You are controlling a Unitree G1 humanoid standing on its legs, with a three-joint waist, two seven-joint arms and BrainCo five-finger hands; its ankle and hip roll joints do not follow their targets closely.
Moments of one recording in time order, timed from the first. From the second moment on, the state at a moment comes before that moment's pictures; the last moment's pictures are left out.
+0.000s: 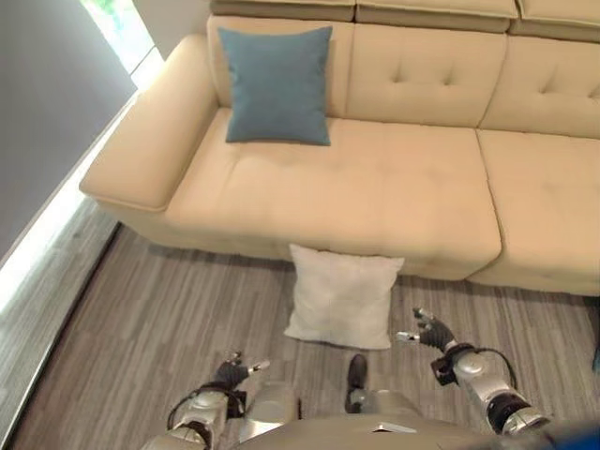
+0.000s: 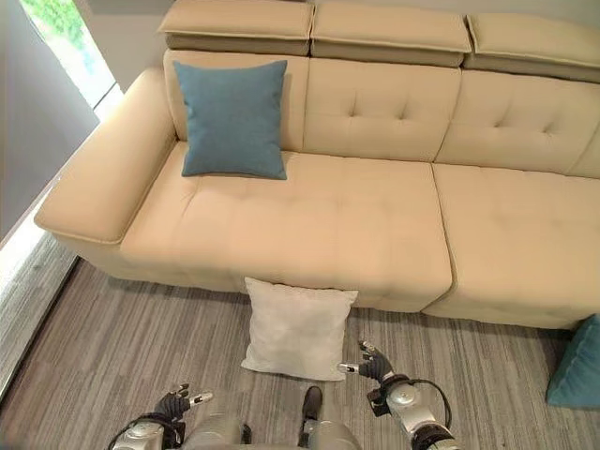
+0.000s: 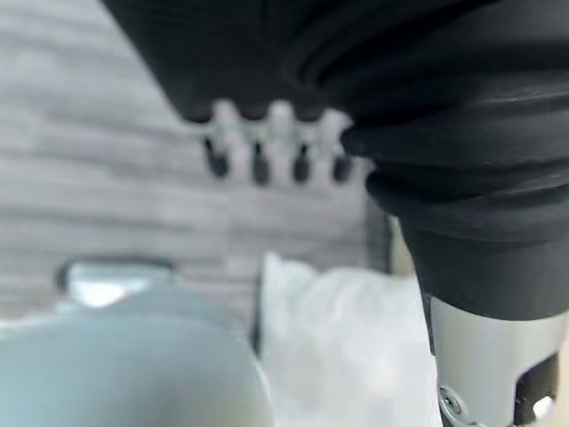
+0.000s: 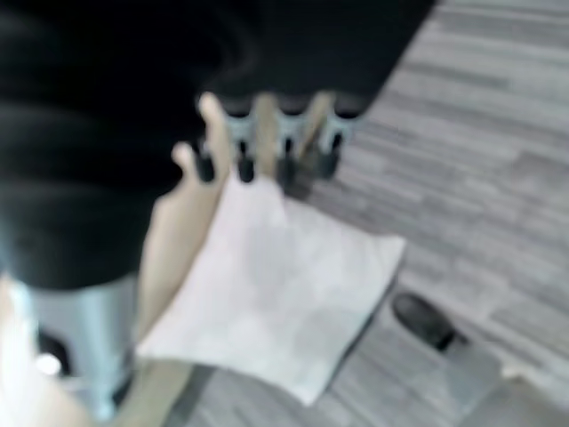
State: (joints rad) left arm -0.10 0.23 -0.19 1.28 -0.26 -0.16 0.02; right arm -0.12 -0.33 0.39 1.02 0.18 -0.18 0.01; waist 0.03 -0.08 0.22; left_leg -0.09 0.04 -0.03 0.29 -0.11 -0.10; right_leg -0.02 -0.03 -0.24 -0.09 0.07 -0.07
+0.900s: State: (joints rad) left arm -0.87 0.44 -0.26 1.08 -0.61 -0.30 0.20; right arm -0.87 -0.49 0.33 1.01 0.37 -0.23 -0.22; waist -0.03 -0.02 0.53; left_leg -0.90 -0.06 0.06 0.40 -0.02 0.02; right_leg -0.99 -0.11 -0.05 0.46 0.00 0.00
